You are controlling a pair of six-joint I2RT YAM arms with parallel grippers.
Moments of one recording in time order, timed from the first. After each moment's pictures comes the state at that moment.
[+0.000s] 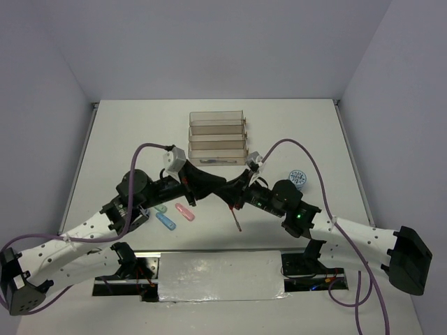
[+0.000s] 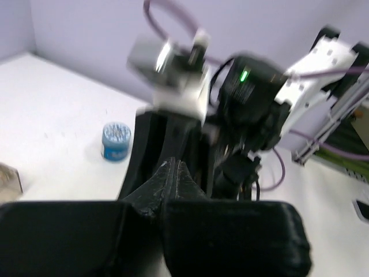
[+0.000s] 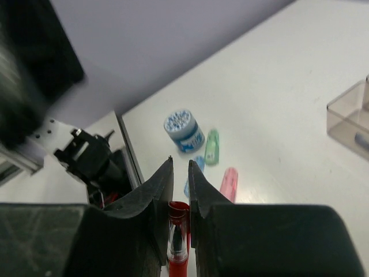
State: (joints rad) left arm -0.87 0.85 0.70 0.32 0.36 -0.37; right arm 0.96 0.93 0.49 0.55 -0.12 0.42
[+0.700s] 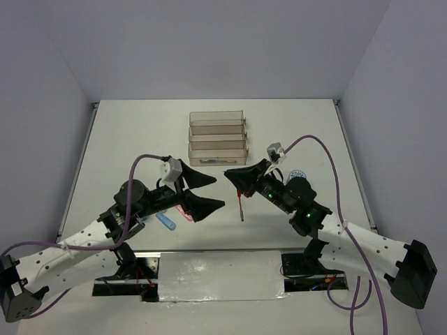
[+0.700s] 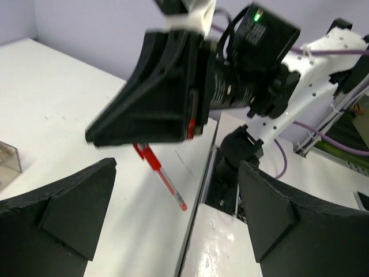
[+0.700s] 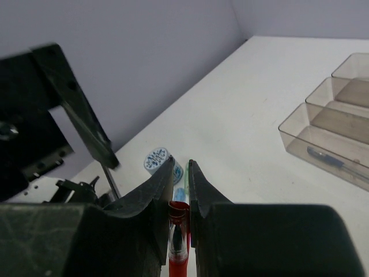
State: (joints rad) left arm -0.87 0.75 0.59 0.34 0.33 -0.37; right arm 0.86 0.84 0.49 0.50 -0.03 0.49
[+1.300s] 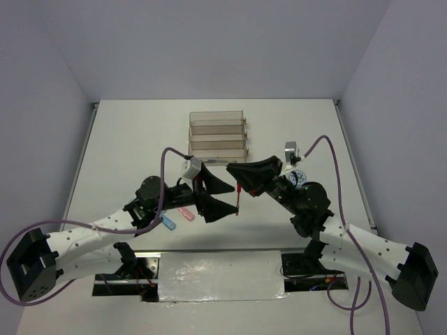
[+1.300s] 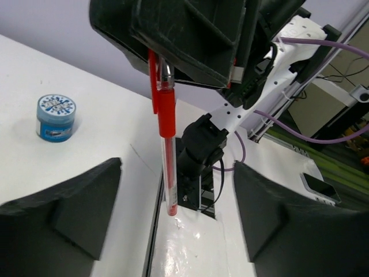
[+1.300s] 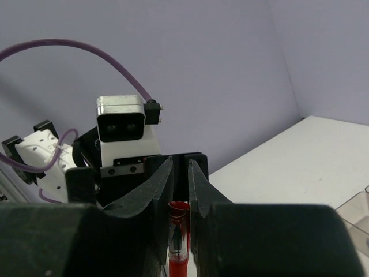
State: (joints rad) left arm -0.88 1.01 0.55 0.66 0.51 -0.53; right arm 0.86 0.80 0.47 0.83 -0.12 0.55
